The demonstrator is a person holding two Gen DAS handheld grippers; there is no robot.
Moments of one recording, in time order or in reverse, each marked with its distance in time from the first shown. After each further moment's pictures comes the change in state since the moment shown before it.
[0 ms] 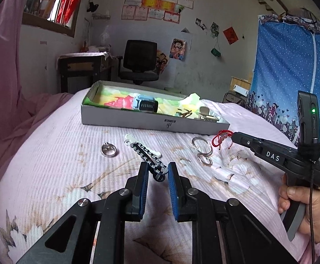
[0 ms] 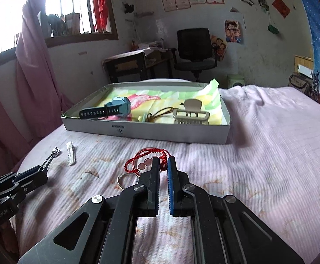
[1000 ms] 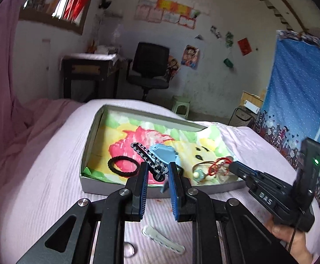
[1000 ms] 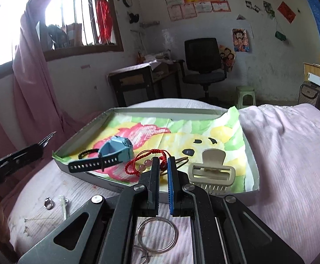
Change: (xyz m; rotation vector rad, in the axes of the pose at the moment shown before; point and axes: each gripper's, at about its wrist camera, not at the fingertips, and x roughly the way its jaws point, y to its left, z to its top) left arm 0.074 0.041 0.103 -0.112 0.015 0.021; right arm 0.070 0.007 0.062 0.010 -0.053 0.053
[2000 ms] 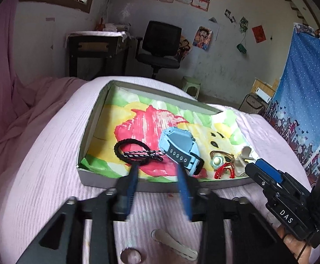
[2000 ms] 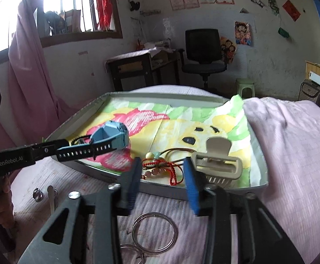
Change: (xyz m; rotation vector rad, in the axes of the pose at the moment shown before) left arm 0.027 0.006 -0.005 -0.029 0.115 0.049; right arm 0.005 0.008 -0.006 -0.035 0.038 -0.026
